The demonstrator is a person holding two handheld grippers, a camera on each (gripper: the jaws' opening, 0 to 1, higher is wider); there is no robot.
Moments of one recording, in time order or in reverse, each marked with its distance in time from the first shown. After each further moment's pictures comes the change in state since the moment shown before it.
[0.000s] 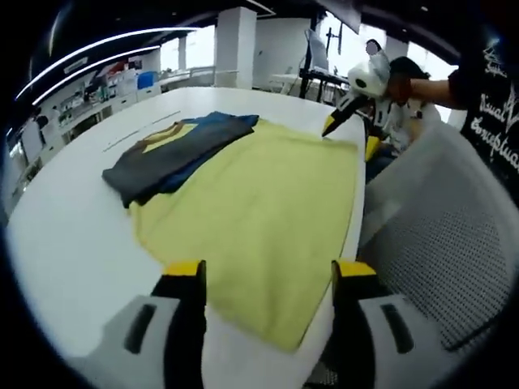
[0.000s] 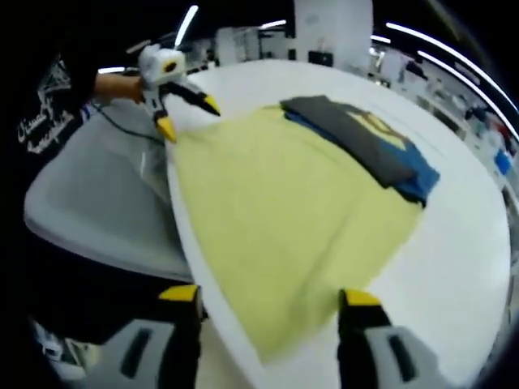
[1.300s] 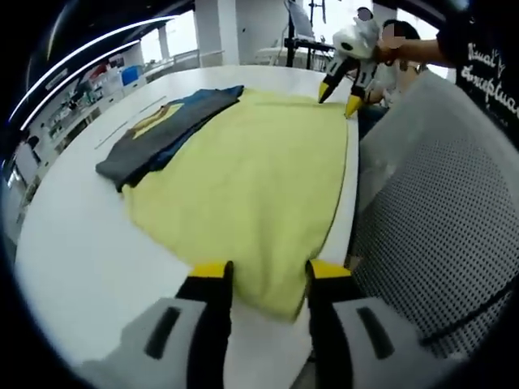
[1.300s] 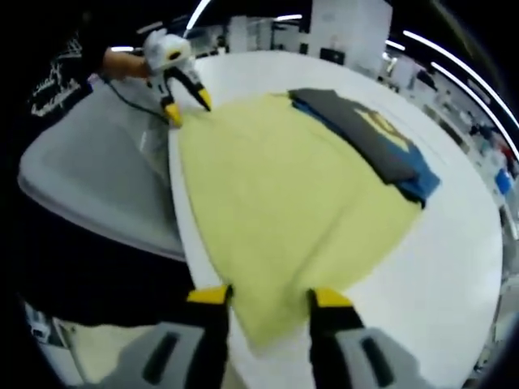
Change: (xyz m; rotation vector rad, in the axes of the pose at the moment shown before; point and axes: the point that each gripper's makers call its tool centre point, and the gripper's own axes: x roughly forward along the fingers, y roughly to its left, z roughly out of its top) left arm 0.001 -0.003 -0.032 0.090 0.120 0.017; right arm 0.001 -0.004 -0.010 -0.072 0.024 -0.034
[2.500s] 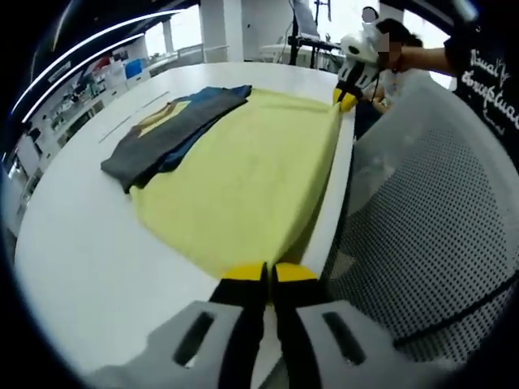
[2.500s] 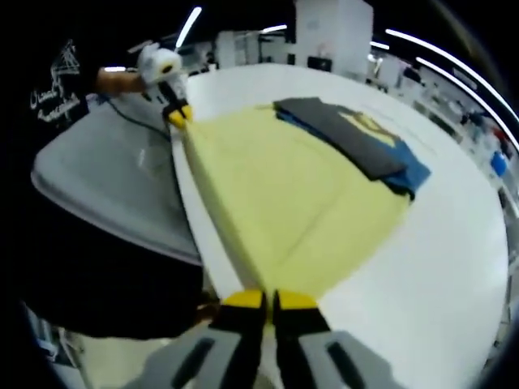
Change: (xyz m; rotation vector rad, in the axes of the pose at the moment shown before) left arm -0.024 -0.013 0.001 -0.064 0.024 -0.017; right arm -0.009 0.015 -0.008 0.095 -0.072 0.018
